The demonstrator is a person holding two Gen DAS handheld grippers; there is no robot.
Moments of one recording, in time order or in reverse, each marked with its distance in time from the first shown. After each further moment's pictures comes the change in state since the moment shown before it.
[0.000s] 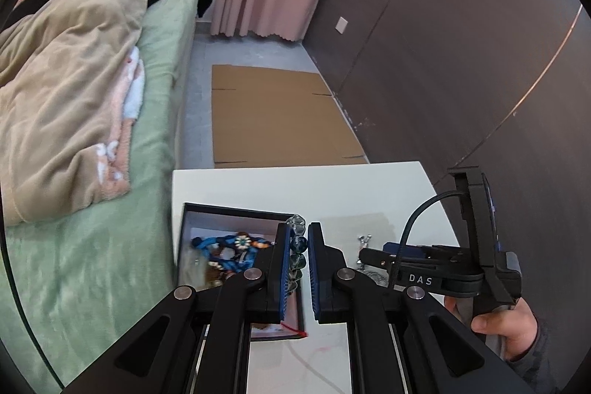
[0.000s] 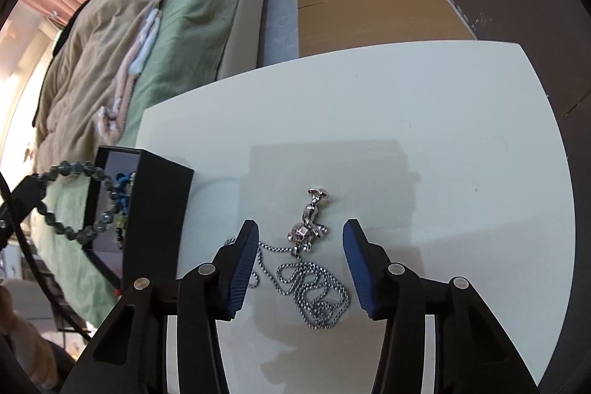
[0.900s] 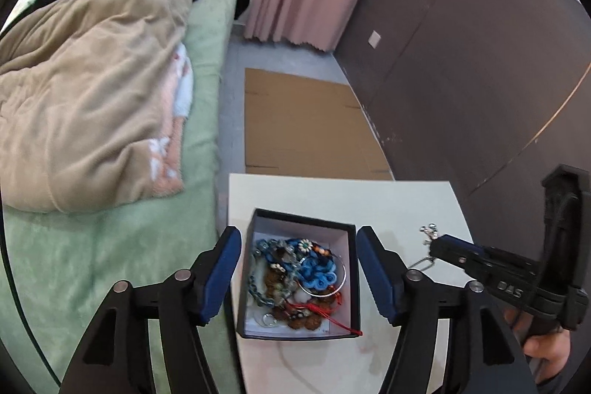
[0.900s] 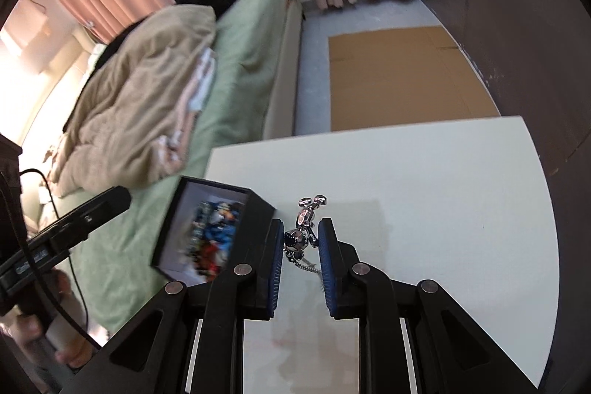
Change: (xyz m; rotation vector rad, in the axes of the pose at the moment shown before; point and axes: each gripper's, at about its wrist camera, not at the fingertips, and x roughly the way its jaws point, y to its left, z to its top) left arm -0.020 0.048 0.003 -0.092 -0.039 0.067; right arm -0.075 0.054 -0.006 -0.081 -0.210 0.060
